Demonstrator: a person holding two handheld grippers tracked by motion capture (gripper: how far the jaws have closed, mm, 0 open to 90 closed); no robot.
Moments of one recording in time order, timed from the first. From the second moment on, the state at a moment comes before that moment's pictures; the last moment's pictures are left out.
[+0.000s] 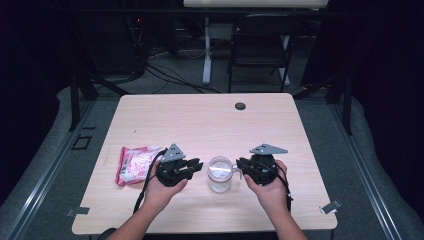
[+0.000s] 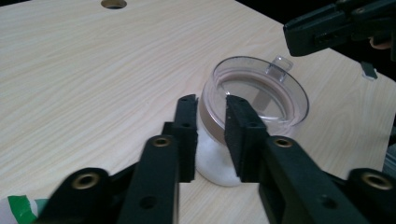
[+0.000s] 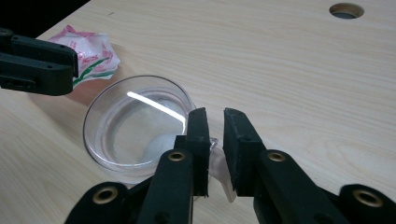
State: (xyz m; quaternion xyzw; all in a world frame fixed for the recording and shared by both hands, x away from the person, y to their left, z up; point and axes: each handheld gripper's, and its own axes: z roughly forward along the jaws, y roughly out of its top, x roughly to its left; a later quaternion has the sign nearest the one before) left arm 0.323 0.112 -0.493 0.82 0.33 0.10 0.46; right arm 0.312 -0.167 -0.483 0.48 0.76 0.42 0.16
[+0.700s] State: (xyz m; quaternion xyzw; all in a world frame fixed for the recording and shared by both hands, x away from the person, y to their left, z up) left arm 0.316 0.102 -0.521 0.84 0.30 0.07 0.44; right arm 0.314 -0.166 -0.489 0.49 0.75 0.42 0.15
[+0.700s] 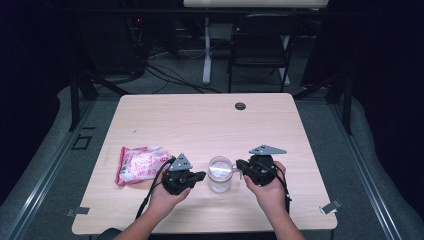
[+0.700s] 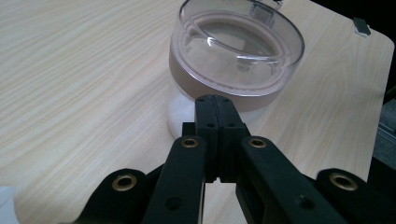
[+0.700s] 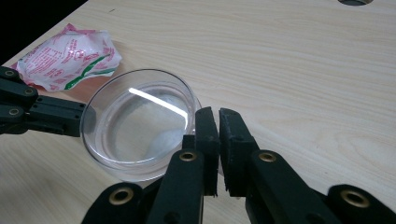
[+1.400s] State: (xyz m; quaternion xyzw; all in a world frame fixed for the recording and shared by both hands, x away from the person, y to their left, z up) left arm 0.313 0.093 -0.515 0.84 0.29 0.07 0.45; right arm 0.313 -0.167 -0.491 0.49 0.75 0.42 0.15
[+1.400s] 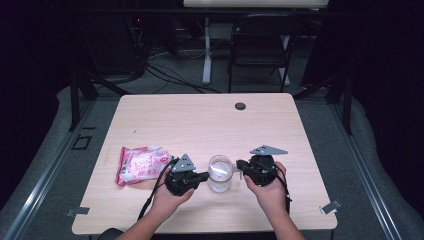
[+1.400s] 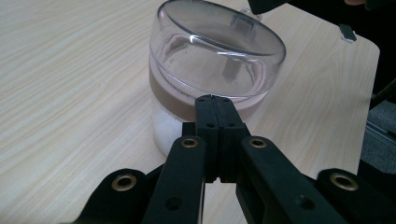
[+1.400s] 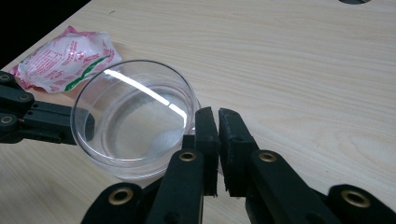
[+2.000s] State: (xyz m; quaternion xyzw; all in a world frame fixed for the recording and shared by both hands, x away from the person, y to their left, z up) left arm 0.316 0.087 -0.497 0.83 0.29 0.08 0.46; right arm 0.289 -0.167 -0.482 0.44 0.77 0.45 0.15
